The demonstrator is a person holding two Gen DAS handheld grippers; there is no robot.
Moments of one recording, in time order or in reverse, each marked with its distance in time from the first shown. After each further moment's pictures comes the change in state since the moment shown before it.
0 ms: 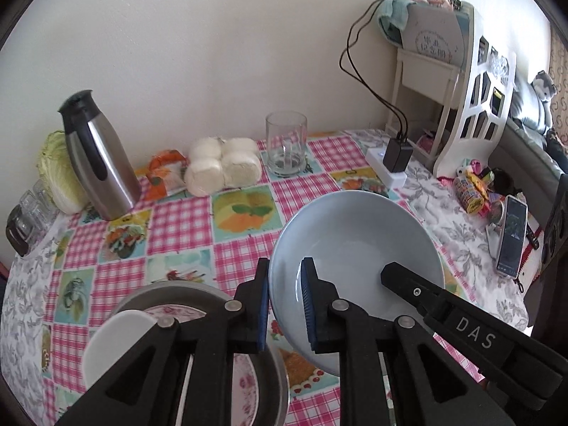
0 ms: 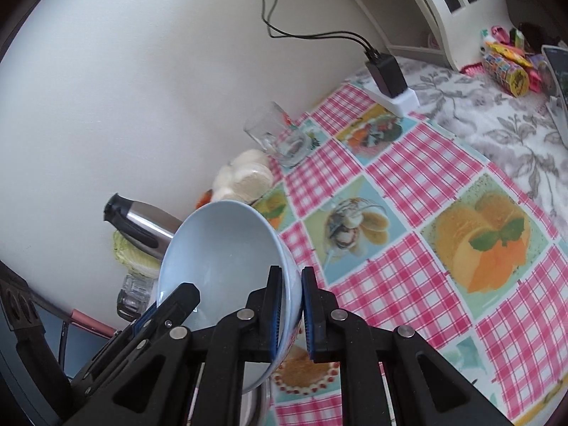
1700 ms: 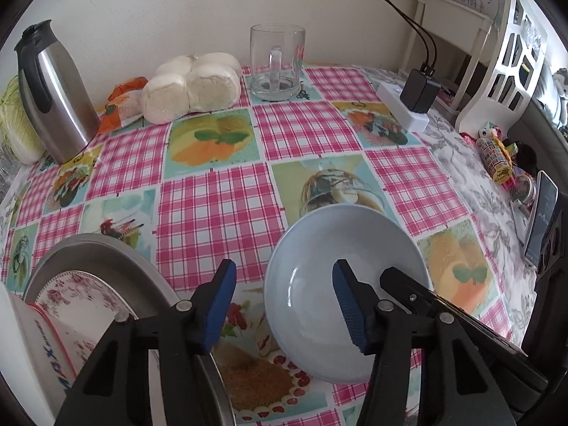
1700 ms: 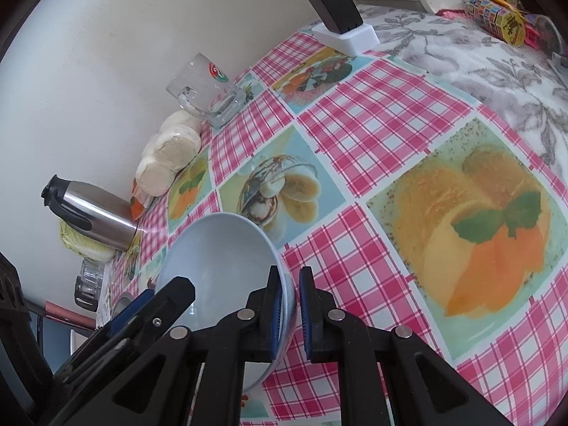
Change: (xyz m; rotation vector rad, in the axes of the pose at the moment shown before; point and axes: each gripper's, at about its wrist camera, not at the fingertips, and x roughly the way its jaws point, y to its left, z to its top) left arm 0.115 -0.022 -0.035 -0.055 0.224 -0.032; right arm 0.081 -0.082 -0.007 0.025 0.142 -0.126
